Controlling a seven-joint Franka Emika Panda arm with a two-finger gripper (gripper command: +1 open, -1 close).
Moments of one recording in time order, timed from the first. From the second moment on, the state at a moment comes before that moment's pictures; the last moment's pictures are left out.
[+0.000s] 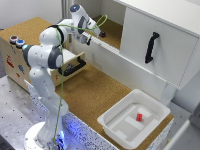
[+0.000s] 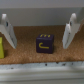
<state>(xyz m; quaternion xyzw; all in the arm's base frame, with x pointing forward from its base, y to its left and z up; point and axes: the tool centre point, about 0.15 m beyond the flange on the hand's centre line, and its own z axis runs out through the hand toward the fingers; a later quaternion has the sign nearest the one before) 0.630 0.193 0.490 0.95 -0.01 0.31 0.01</state>
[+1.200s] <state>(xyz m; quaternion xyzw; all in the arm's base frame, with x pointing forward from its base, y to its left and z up) 0.668 0.182 0.469 0.96 -0.06 0.26 0.04</state>
